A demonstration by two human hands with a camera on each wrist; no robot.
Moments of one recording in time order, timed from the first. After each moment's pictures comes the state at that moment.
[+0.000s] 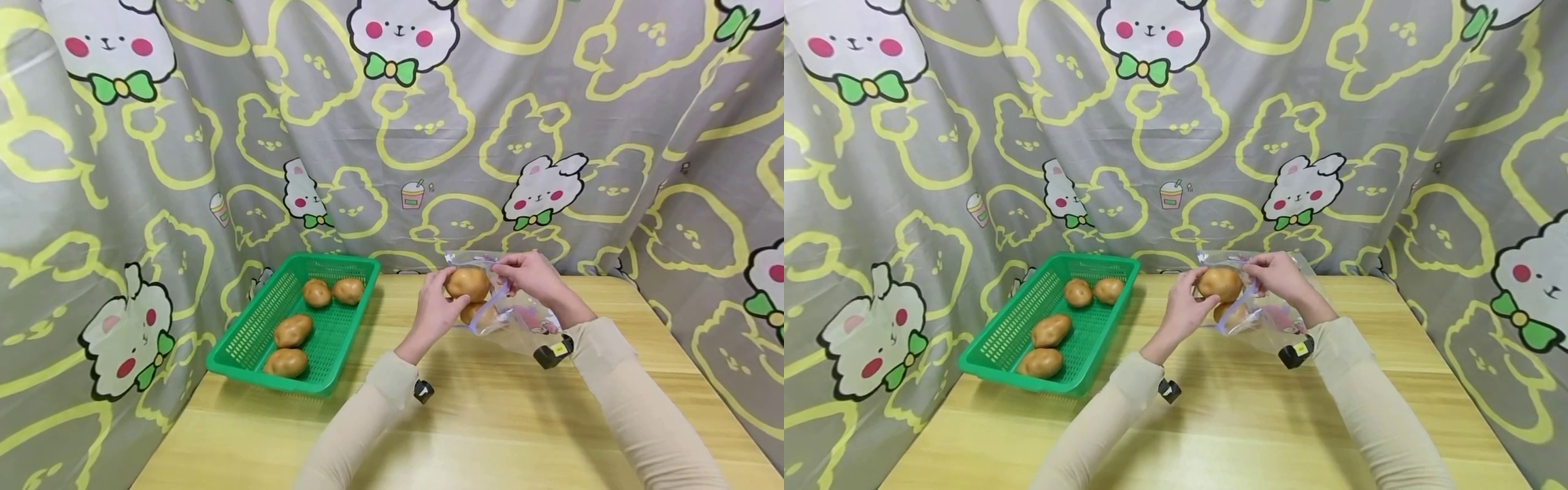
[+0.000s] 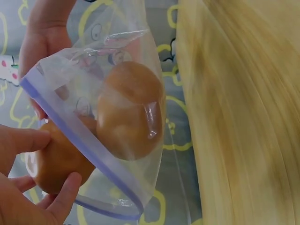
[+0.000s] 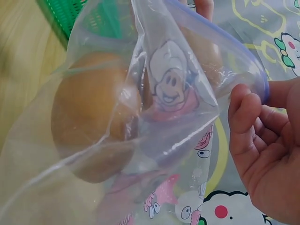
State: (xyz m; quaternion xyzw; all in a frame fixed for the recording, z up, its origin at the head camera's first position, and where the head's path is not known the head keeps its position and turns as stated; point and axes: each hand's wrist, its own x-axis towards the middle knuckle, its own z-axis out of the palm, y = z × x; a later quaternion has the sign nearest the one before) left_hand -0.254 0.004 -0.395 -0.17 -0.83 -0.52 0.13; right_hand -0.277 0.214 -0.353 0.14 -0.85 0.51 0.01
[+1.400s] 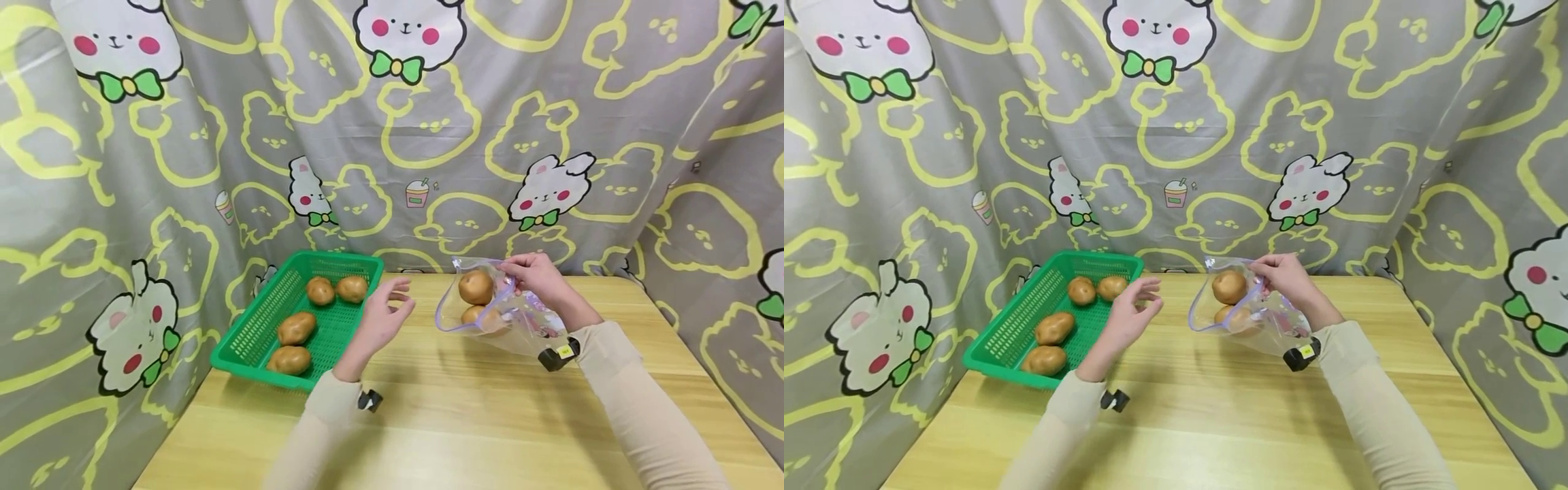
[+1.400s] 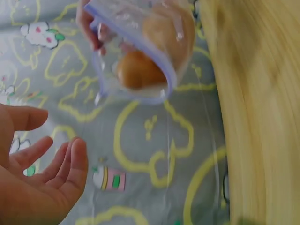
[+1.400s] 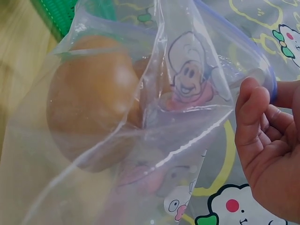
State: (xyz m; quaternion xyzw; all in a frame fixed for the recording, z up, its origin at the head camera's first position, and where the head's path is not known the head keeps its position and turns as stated) left_hand -0.230 -0.096 -0.384 -0.20 -0.83 -0.50 0.13; right_hand -0.283 0.218 -0.361 0.12 -0.79 0.61 -0.02
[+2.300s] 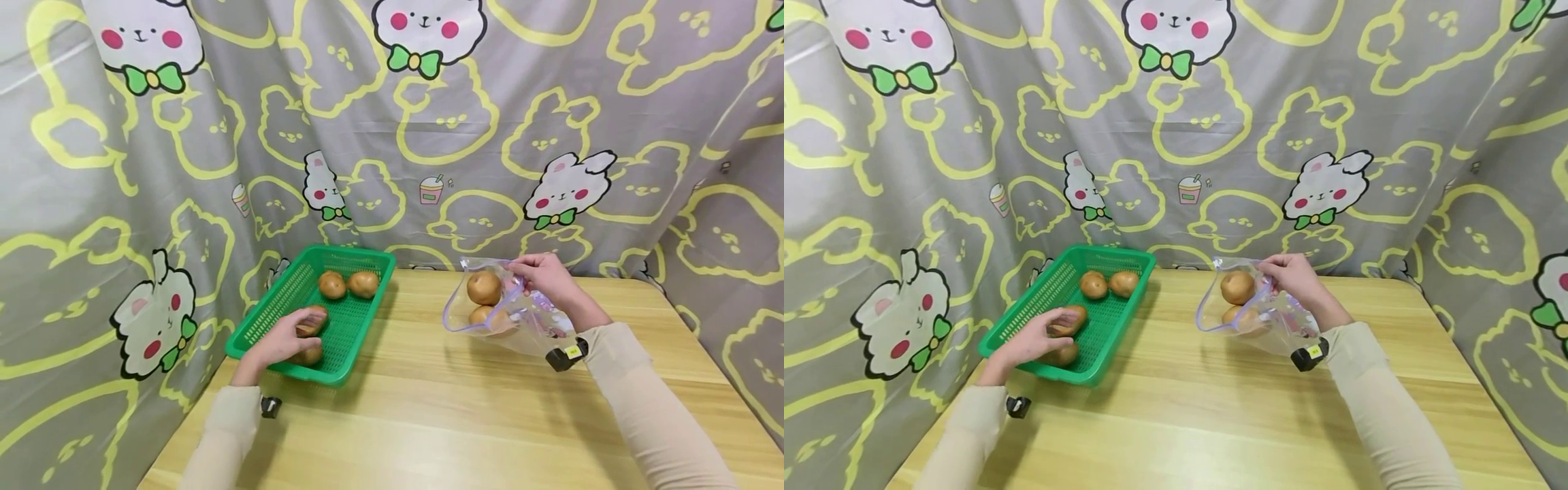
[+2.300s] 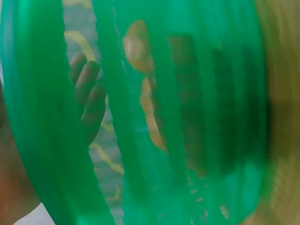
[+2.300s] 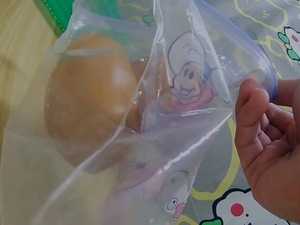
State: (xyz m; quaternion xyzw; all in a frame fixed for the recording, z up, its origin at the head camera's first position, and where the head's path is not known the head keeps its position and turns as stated) left_hand -0.218 -0.307 -0.417 -0.22 -0.89 -0.39 -0.03; right_hand -0.288 0.209 -0.365 0.12 -0.79 0.60 -0.03
